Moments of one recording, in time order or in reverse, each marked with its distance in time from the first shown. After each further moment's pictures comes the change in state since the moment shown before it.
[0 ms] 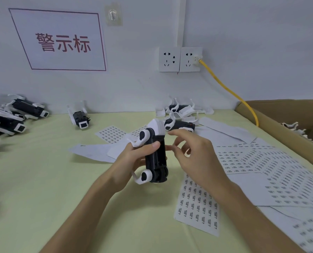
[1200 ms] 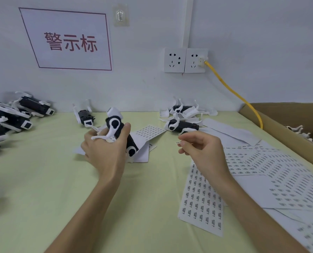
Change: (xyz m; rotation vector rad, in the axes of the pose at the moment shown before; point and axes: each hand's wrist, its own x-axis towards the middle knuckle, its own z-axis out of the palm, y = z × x) left_hand 0.006 -0.004 -0.018 0.324 1.166 0.093; right_hand 0.005 -0.010 -0.005 0.440 0.072 0.452
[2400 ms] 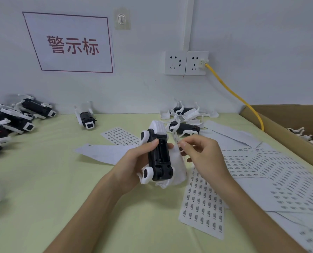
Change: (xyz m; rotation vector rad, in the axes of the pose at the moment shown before) left_hand -0.011 -0.002 0.001 -0.476 -1.199 -0.389; right_hand 0.004 0.005 -0.002 -0.075 -0.069 -0.056
